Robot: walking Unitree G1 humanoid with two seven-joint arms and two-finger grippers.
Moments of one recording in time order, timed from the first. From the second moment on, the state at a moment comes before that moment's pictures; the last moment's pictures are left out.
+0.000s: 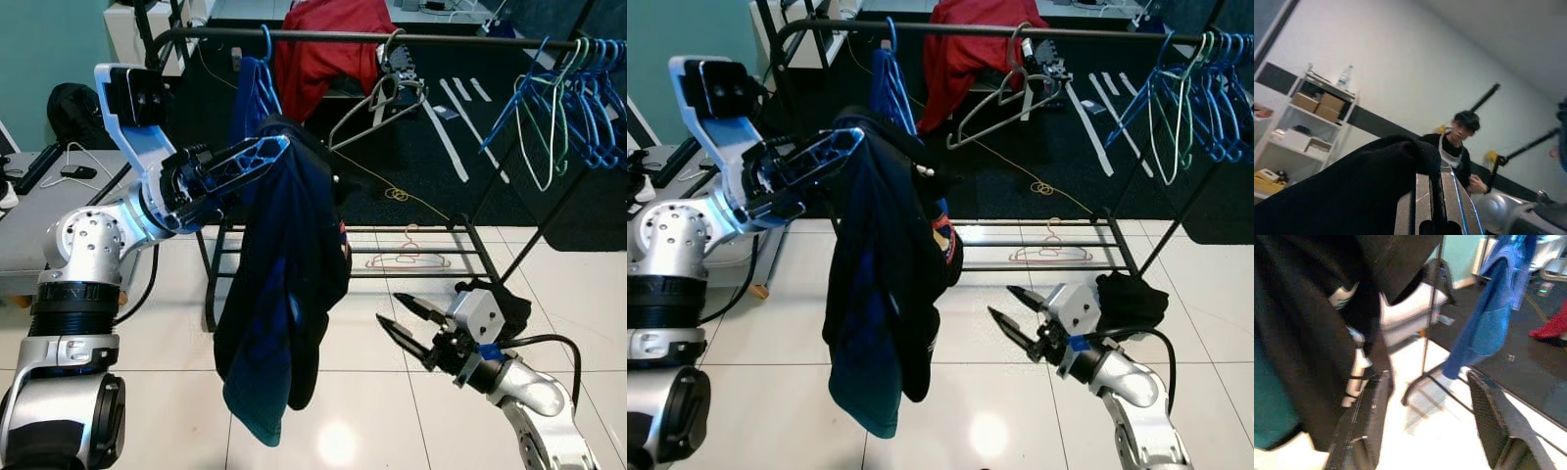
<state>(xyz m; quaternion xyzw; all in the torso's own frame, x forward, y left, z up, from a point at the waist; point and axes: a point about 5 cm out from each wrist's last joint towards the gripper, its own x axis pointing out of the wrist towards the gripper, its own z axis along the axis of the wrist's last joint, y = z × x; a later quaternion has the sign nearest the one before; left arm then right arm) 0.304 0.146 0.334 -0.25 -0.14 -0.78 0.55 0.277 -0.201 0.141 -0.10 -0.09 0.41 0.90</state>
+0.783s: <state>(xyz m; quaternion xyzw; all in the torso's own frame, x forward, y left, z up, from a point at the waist) 0.263 0.134 0.359 -0.22 -0.14 -0.87 0.43 0.286 -0.190 0.136 -0.05 -0.06 0.49 0.87</state>
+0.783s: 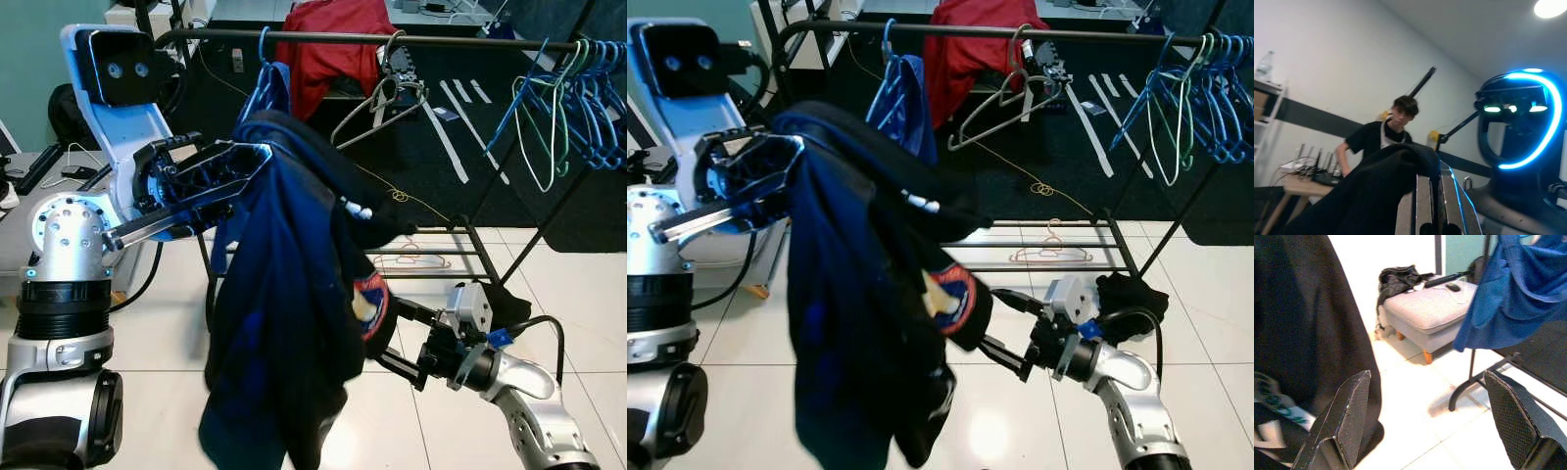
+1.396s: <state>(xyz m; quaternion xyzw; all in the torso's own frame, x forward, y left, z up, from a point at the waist) 0.262 0.128 0.360 -0.23 -0.12 -0.87 0.43 0.278 -0.160 0.153 -0.01 -0.04 0.61 0.79</state>
